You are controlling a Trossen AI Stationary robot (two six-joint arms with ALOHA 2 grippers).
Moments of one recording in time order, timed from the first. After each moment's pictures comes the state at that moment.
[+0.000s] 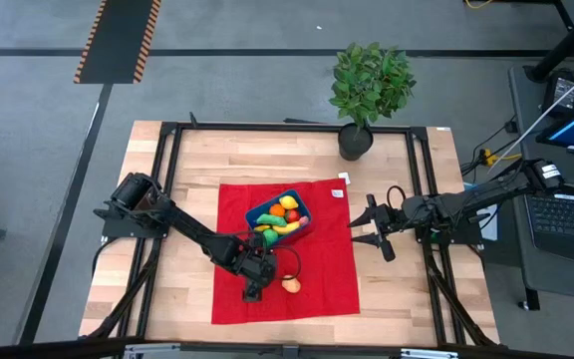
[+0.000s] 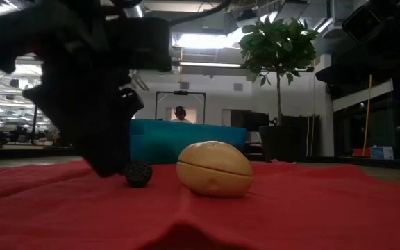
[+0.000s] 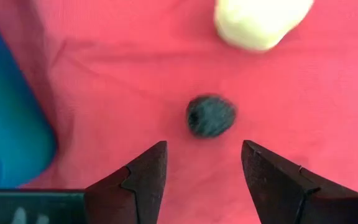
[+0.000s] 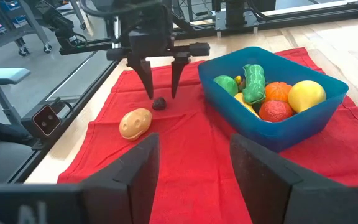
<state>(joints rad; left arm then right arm) -0.44 1.87 1.12 -0.41 -0.13 -0.49 0.25 0.79 0.17 0.36 0.03 0.20</state>
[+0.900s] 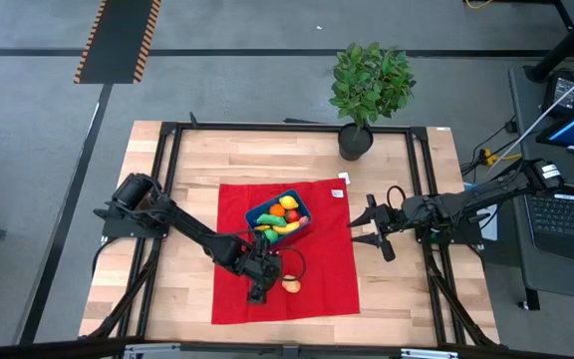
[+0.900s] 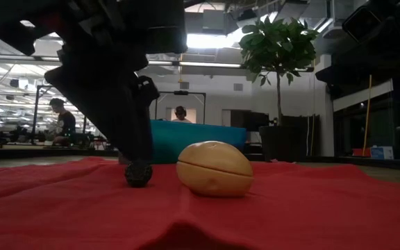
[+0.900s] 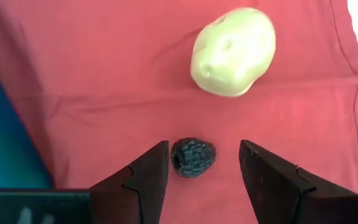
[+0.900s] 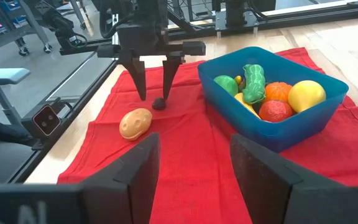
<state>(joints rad) -0.44 1.88 1.16 -0.36 -0.14 -0.43 0.25 0.79 0.17 0.36 0.03 0.20</state>
